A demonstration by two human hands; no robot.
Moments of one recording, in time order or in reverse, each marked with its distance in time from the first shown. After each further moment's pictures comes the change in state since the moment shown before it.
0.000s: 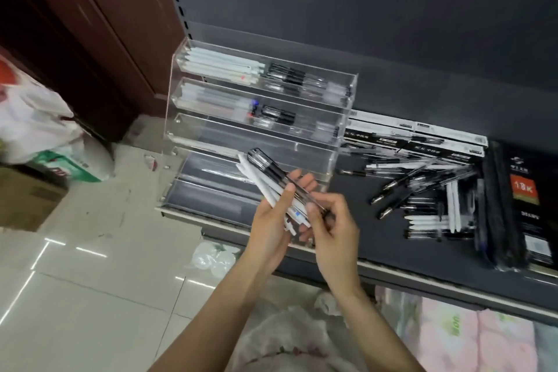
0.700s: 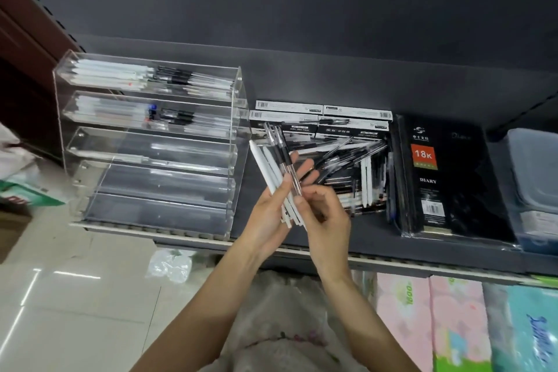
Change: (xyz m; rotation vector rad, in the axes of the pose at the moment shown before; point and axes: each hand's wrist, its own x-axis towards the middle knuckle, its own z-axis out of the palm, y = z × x) left_hand 0.014 -0.099 0.117 0.105 -0.203 -0.163; right_hand 0.015 0.025 -0.142 0.067 0.166 -0.017
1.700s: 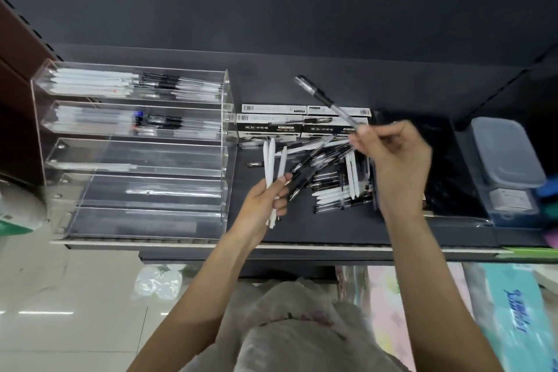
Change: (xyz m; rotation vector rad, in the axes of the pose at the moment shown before) left_hand 0.006 0.003 -0.023 0.273 0.081 -0.081; right_hand 0.050 -0.081 -0.060 0.117 0.240 -0.132
